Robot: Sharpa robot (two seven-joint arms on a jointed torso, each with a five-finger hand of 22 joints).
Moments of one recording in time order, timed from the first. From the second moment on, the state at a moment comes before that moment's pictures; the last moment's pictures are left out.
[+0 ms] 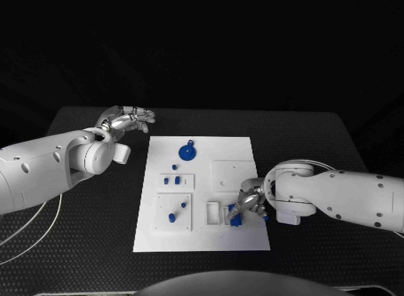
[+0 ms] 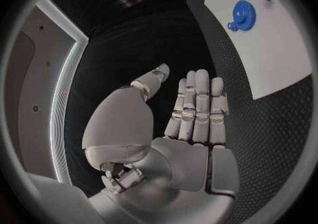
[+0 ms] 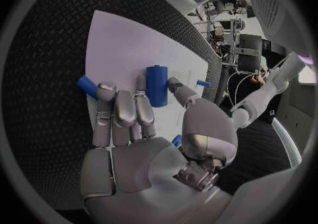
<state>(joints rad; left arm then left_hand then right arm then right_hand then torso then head) 1.24 -0.79 -0.13 1.20 -0.11 -0.24 0.31 1.11 -0.18 0.55 -0.11 0.06 0.90 0.16 0.31 0.52 1.18 0.10 0.17 0.26 0.99 0.00 0.91 0.58 0.02 0.78 -0.09 0.67 1.31 1.20 -0.76 -0.24 1.61 -0.99 0.13 -0.60 0.75 -0.16 0.66 -0.14 0.11 1.02 0.08 0.33 0.55 1.36 -0.03 1.33 1.28 1.36 -0.12 1.20 1.29 0.23 1.11 -0.06 1.05 1.17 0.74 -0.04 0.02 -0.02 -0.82</state>
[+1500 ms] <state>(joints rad) 1.24 -0.79 -0.13 1.20 -0.11 -0.24 0.30 1.11 -0.18 0.55 -0.11 0.06 0.90 0.16 0.31 0.52 1.18 0.10 0.17 0.26 0.99 0.00 0.91 0.58 0.02 0.78 -0.09 0.67 1.31 1.25 -0.82 -0.25 1.69 -0.91 0.05 -0.60 0.73 -0.14 0.69 -0.16 0.25 1.03 0.08 0.32 0.56 1.37 -0.04 1.32 1.30 1.36 -0.12 1.21 1.28 0.23 1.11 -0.05 1.05 1.17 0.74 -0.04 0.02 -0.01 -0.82</state>
